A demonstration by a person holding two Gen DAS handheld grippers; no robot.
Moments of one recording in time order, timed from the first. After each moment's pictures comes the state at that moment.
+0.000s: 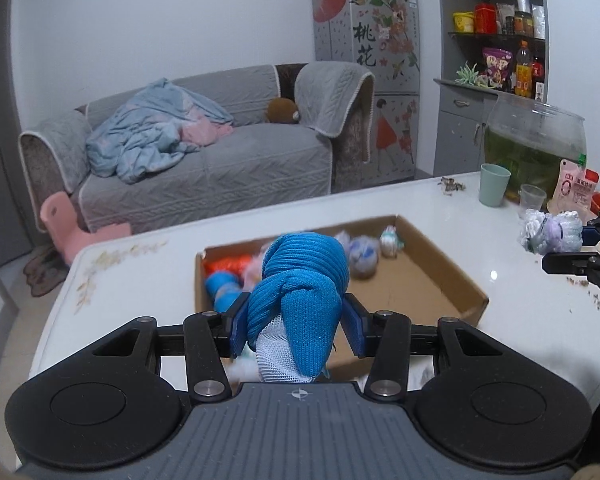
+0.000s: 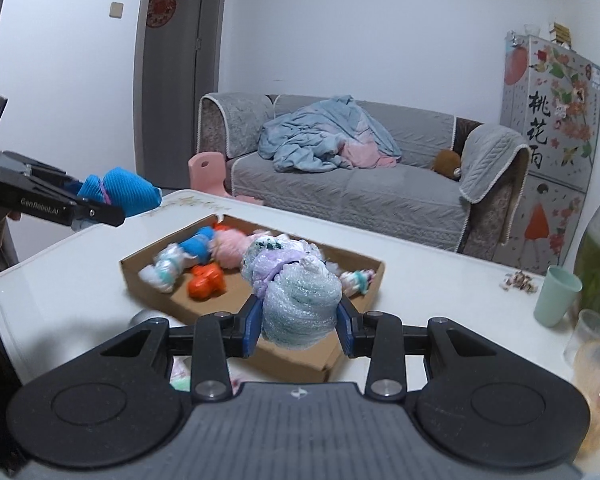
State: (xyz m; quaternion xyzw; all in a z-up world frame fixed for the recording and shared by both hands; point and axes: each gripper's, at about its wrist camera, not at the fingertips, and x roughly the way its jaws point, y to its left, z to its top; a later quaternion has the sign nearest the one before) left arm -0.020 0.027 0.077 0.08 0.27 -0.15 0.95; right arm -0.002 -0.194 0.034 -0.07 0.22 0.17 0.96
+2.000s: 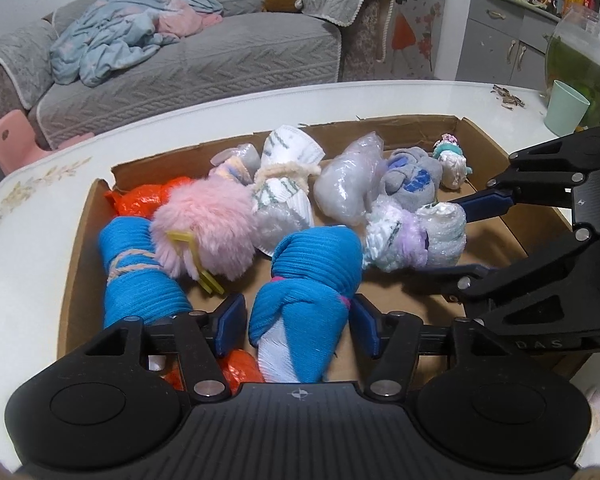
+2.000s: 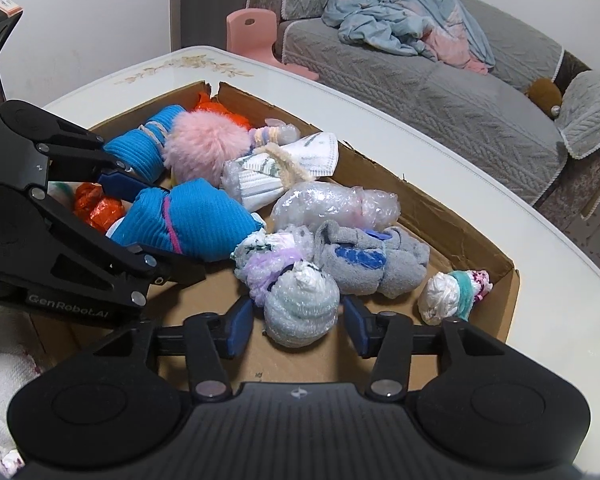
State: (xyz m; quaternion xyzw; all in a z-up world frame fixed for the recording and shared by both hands) left arm 0.134 -0.024 -0.040 0.08 0.42 -0.13 0.89; right arm 0.186 -0.126 -0.049 -0.18 0.40 0.24 0.87
